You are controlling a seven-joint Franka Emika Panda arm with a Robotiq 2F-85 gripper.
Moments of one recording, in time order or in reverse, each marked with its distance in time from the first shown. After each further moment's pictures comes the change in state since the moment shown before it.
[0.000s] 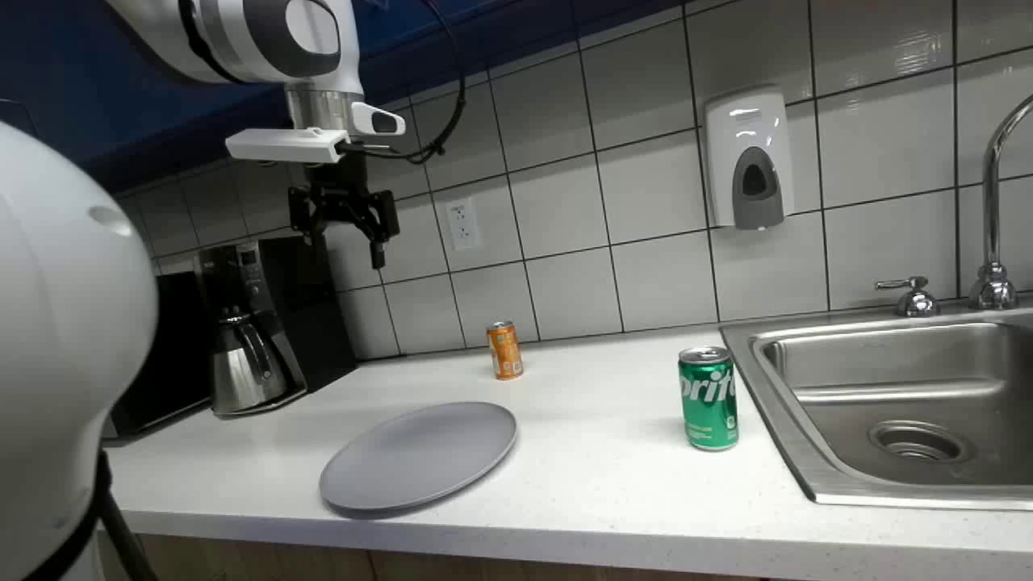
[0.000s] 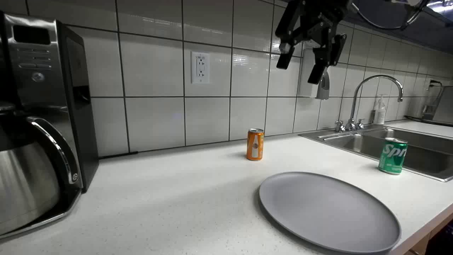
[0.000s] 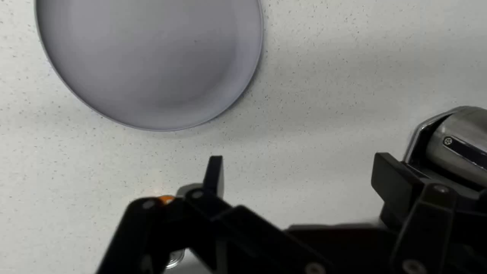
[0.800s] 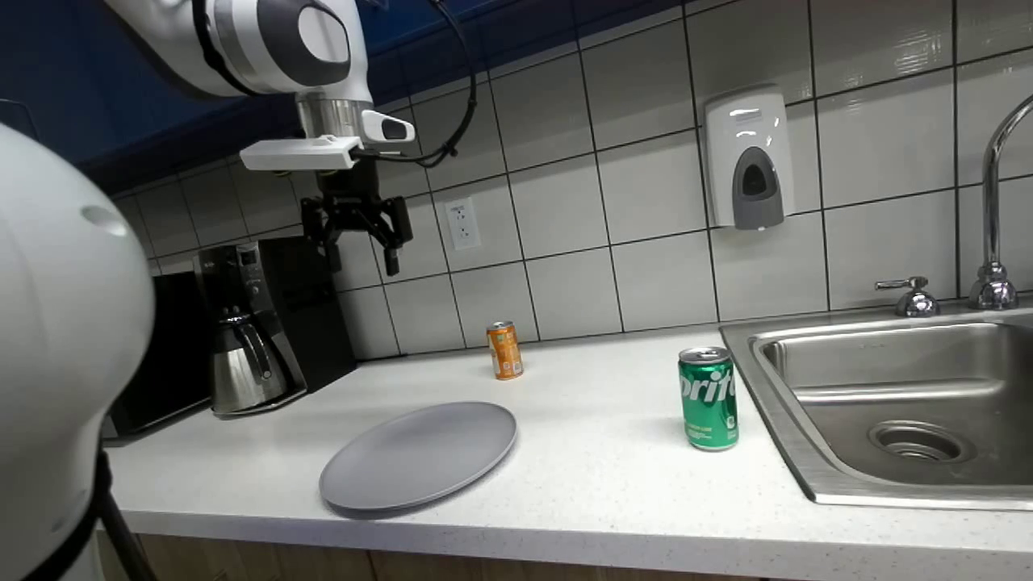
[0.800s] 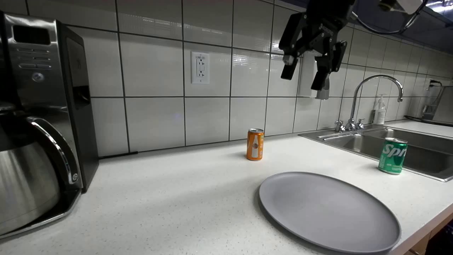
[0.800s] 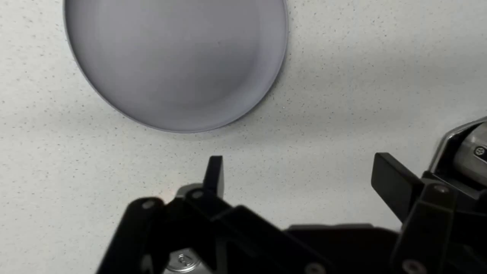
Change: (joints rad) arm -0.019 0.029 0.002 -0.002 -0.059 0.009 0.001
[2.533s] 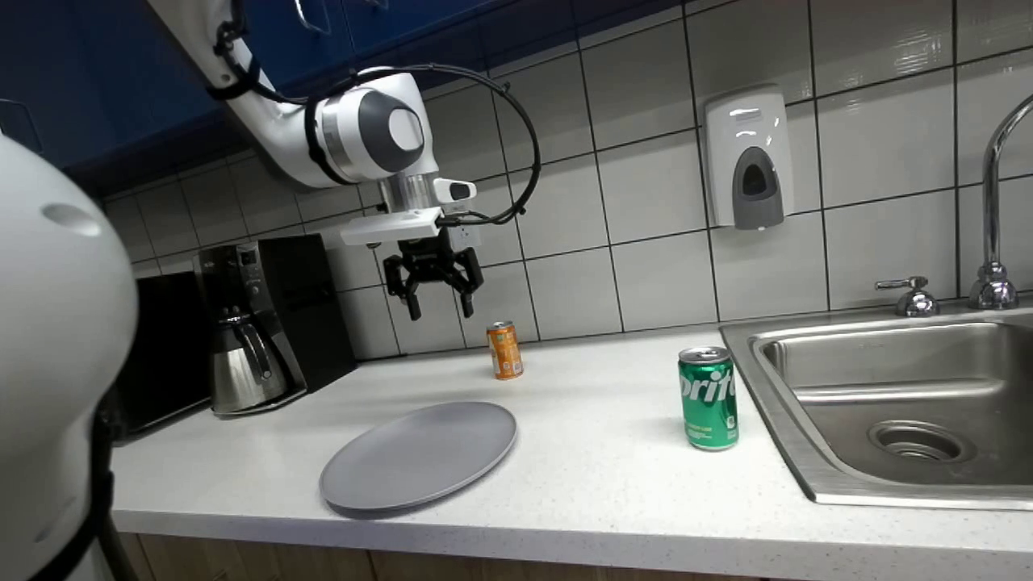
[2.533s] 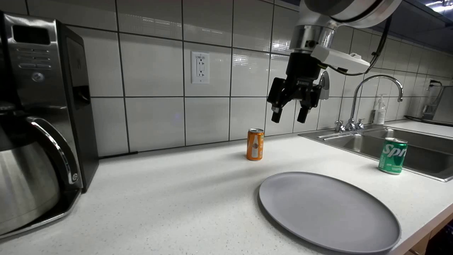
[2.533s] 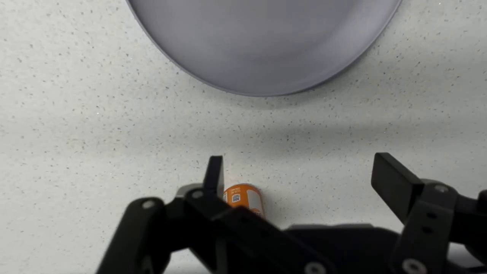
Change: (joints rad) arm -0.075 0.329 -0.011 0.095 -0.142 0.239 0.000
